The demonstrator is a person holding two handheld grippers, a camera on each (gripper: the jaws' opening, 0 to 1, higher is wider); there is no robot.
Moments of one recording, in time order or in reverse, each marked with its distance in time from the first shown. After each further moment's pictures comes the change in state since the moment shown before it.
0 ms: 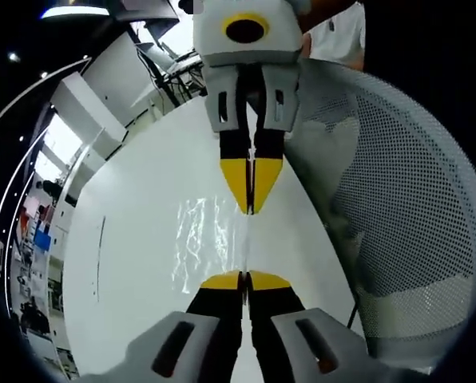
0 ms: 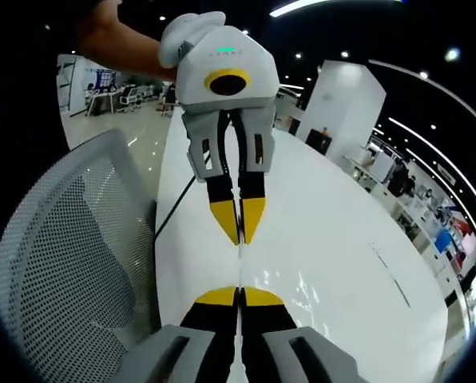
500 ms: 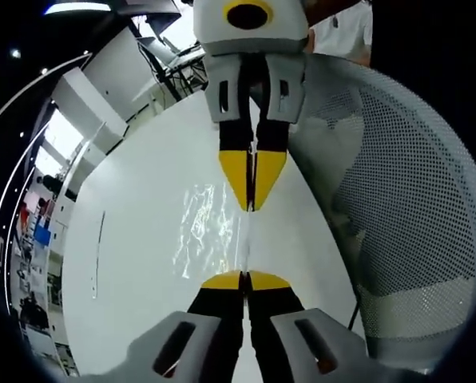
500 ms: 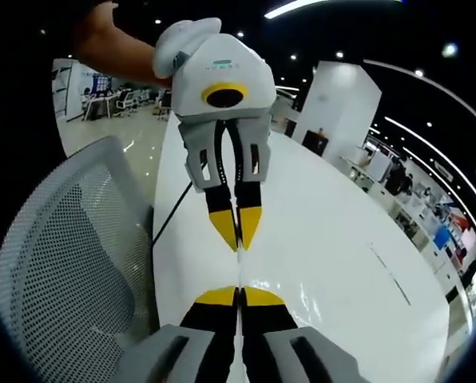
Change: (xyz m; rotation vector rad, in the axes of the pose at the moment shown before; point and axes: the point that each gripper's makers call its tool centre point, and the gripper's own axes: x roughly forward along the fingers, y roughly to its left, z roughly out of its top) left arm 0.003 0.003 -0.005 -0.027 0.023 0.004; right arm 0.000 -0.004 0.005 0.029 -0.025 -0.010
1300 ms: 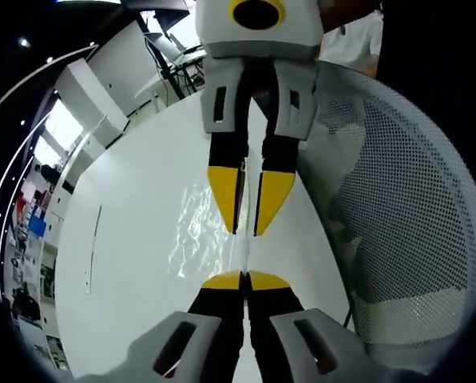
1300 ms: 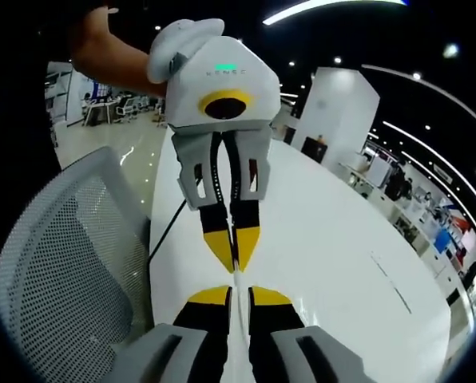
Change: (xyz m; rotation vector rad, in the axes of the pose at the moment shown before) left arm -0.002 -0.001 0.002 -0.041 -0.004 -0.020; right arm 0.011 -0.002 0.017 -0.009 -0.035 -0.001
